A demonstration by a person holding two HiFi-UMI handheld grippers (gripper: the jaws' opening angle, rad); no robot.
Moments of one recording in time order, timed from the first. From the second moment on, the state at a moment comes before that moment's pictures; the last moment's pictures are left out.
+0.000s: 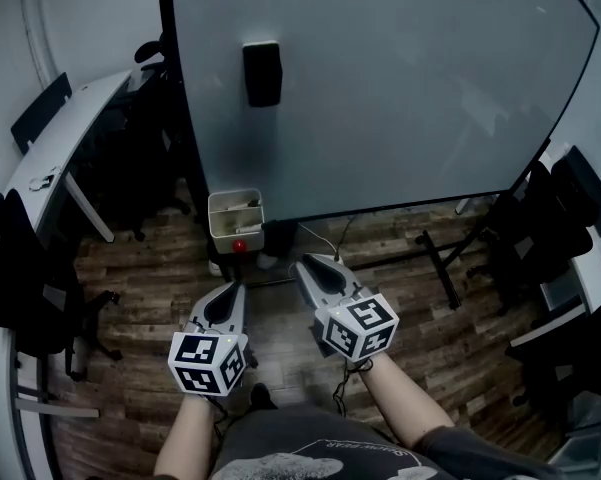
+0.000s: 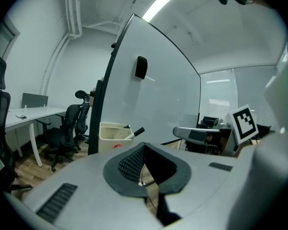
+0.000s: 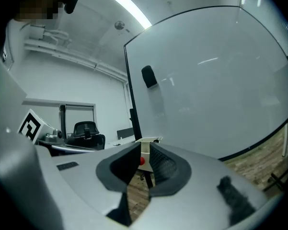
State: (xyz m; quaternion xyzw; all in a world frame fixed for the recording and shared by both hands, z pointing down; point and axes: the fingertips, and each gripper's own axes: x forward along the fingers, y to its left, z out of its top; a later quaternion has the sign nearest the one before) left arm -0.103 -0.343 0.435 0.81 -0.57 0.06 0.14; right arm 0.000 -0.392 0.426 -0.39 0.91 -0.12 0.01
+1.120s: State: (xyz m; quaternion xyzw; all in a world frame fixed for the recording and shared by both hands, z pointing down) left arm -0.011 -0.228 0.446 0.80 -0.57 0.07 0.15; right arm 0.086 -0.271 0.443 -0.37 0.92 -0.13 -0.01
